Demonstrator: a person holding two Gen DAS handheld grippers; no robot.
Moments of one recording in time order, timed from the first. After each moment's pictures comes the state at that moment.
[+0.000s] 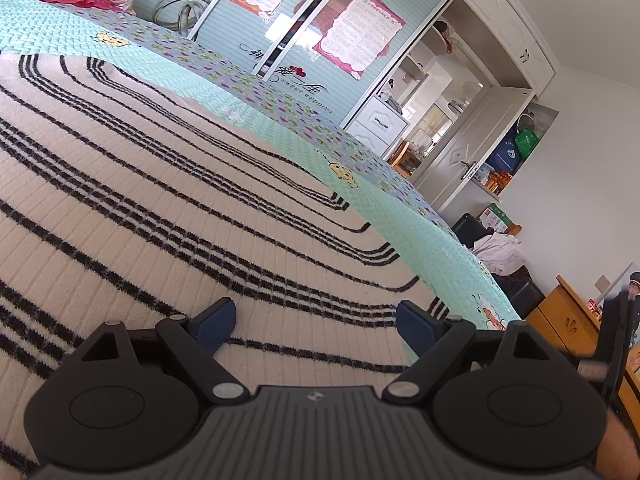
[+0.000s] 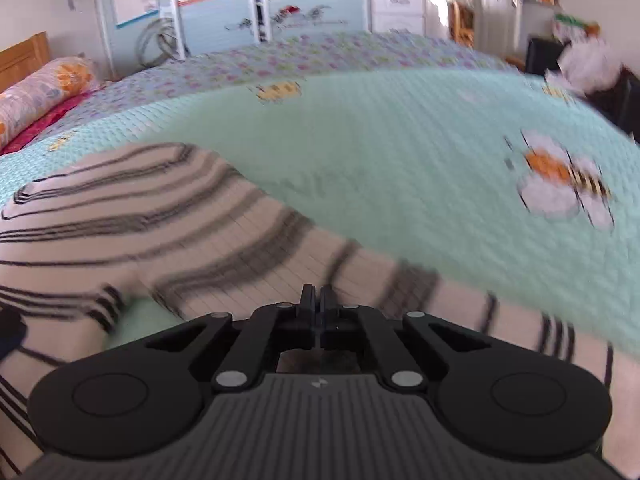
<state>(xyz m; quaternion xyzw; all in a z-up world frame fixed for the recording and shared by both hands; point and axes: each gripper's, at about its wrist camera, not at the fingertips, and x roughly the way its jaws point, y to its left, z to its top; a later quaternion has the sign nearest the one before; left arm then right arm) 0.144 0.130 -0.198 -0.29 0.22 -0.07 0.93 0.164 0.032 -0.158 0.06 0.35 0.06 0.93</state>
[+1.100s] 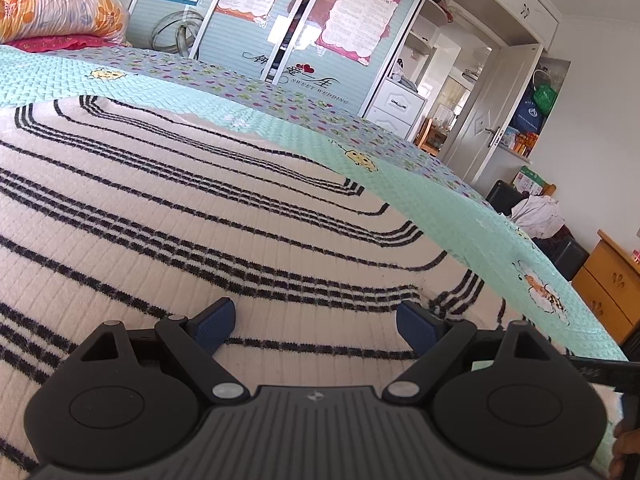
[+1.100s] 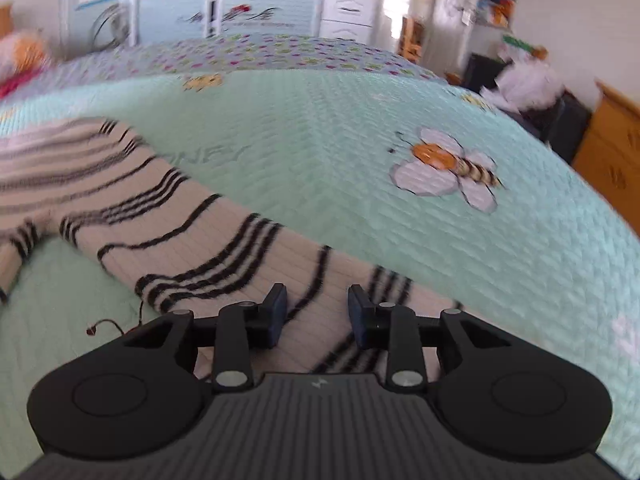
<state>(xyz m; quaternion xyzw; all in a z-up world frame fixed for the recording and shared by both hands) 0.150 0.103 -0.192 -0.20 0.24 -0.03 0.95 0.120 -0.012 -0.157 -0.01 0.33 -0.04 0.94</state>
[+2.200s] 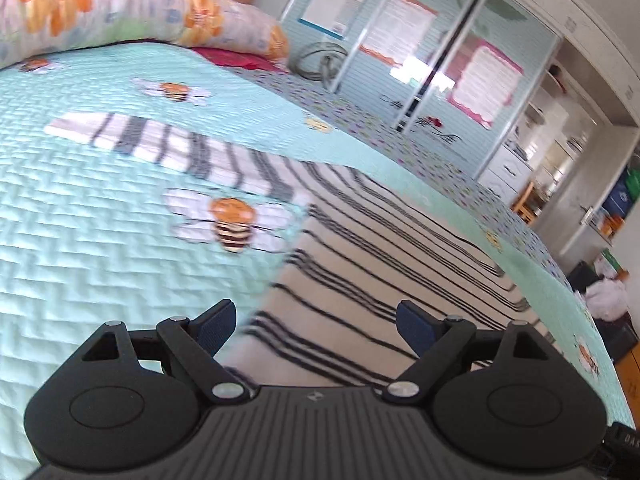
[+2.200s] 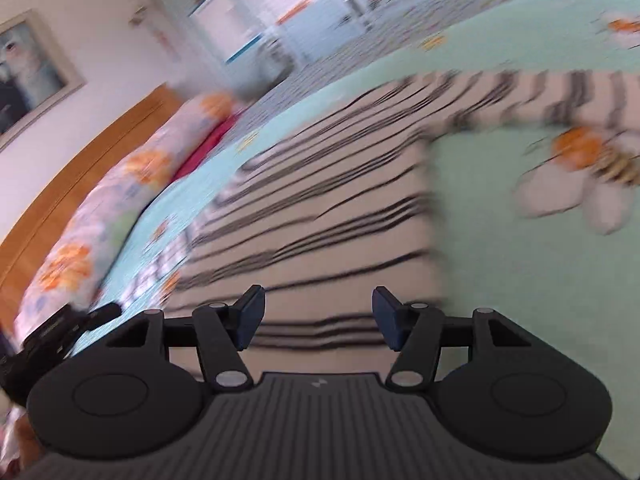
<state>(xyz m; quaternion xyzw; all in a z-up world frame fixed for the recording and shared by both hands) -0.067 0.316 -0.134 -0.28 0.24 0.16 0.92 -0.018 0.143 -0.140 0.22 0.35 0.26 0.87</state>
